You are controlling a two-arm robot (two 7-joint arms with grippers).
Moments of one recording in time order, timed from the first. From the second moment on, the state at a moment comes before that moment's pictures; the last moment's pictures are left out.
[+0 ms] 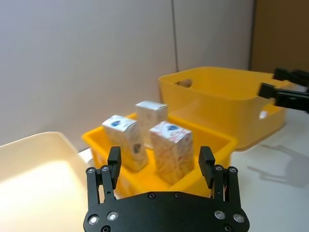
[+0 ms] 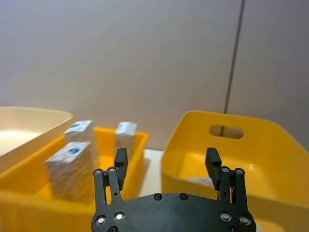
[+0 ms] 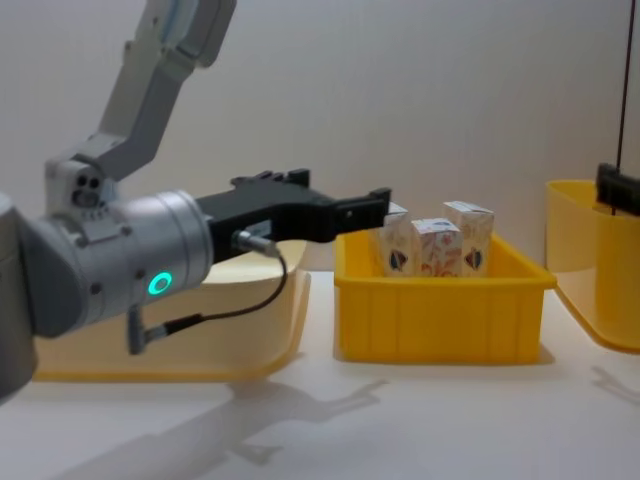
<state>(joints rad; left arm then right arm) -0.39 0.29 0.48 -1.47 -0.36 0.00 -0.29 0.10 0.24 -0.17 -1.64 0.16 -0.02 -0.04</state>
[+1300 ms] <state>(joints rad) -0.24 0.38 0.45 -1.63 -0.20 0.01 -0.01 -0.01 0.34 -0.23 -1.77 0.29 0.04 0.07</state>
